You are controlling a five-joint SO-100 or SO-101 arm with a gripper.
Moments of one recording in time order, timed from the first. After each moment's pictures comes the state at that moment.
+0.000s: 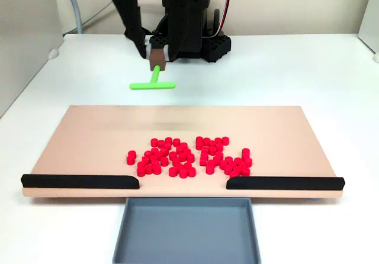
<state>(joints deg) 8.4 99.7 96.2 90.4 -95.5</state>
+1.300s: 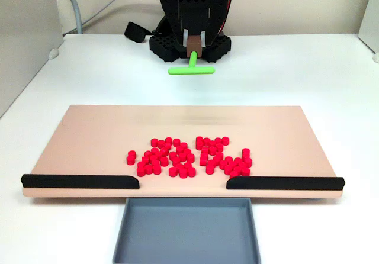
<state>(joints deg) 0.2 102.0 96.2 92.3 -84.4</state>
